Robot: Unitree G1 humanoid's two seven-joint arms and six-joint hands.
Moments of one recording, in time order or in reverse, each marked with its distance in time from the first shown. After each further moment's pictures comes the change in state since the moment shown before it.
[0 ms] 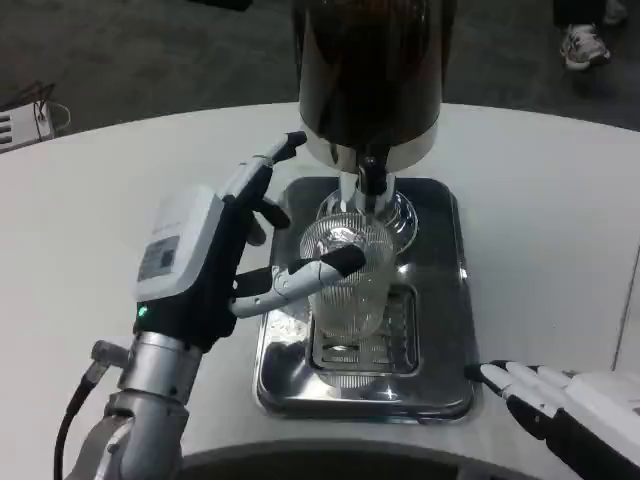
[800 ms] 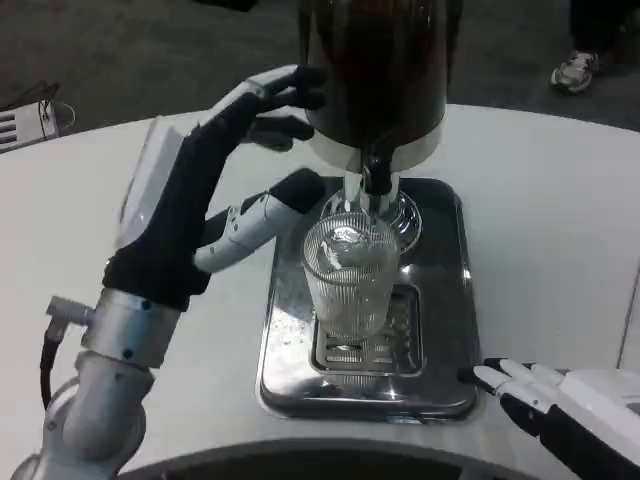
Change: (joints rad) left arm 0.006 0.017 0.099 -0.241 -0.375 -0.103 -0.342; right arm -0.013 -0.041 0.044 0.002 -0.004 0.053 -0.028
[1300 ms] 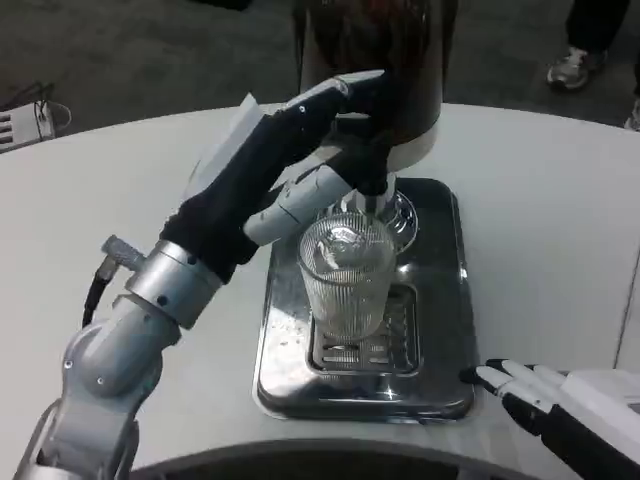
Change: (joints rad) left arm -0.153 -0.021 -0.020 0.118 -0.163 0.095 -0.347; right arm 0.000 -0.008 0.009 0.000 -0.001 0.028 -0.003
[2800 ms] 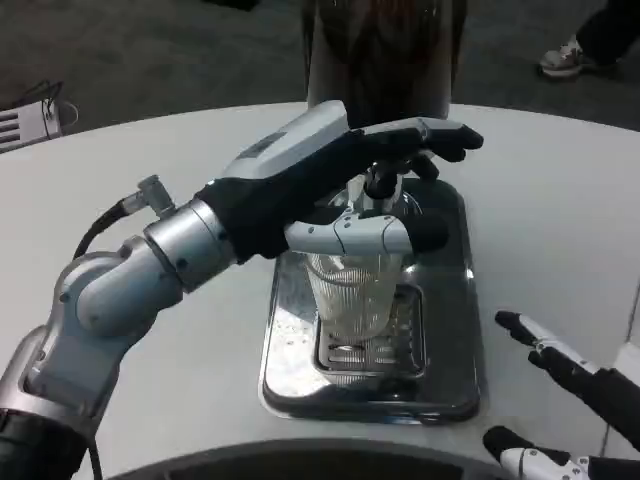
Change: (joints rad) left arm -0.163 0.126 -0.083 0.079 0.167 -0.089 -0.212; right arm -0.001 0.064 -0.103 0.043 0.341 0.180 -0.155
